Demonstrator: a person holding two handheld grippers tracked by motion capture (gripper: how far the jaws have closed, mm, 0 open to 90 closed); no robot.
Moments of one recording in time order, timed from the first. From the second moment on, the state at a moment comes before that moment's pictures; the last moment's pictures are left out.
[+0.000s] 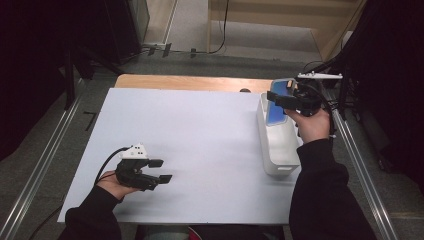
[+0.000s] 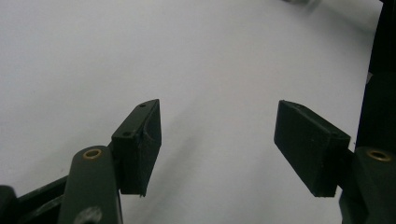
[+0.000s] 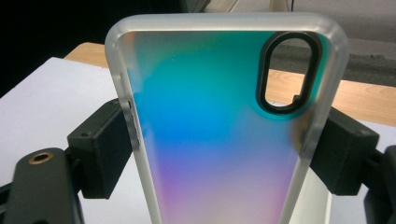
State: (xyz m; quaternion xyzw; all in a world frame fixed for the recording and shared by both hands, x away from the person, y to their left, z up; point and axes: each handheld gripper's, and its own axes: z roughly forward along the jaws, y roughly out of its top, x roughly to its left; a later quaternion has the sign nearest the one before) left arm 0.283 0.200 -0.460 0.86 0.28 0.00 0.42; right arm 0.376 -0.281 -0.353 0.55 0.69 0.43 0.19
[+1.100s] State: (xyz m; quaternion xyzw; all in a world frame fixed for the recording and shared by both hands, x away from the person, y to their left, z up) left arm 0.284 0.200 -0.461 0.86 0.28 0.00 0.42; right arm 0.449 -0.288 -0.346 0.59 0.67 0.40 0.21
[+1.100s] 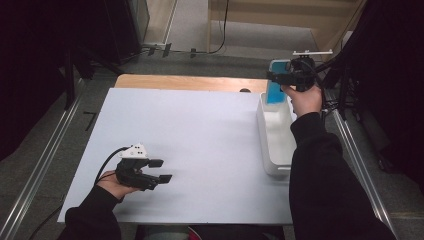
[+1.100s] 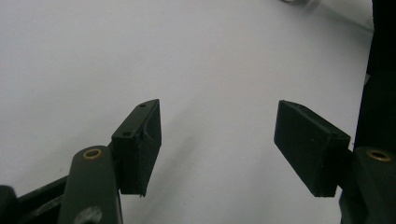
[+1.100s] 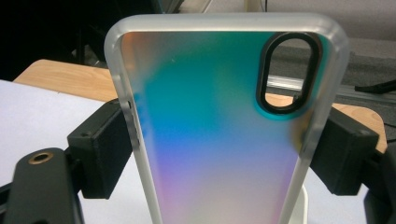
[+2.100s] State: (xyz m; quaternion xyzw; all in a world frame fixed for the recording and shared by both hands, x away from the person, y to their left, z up) left arm 0.284 0.201 -0.461 0.86 0.28 0.00 0.42; right arm 0.472 -0.290 -0.369 0.61 0.65 0.39 0.24
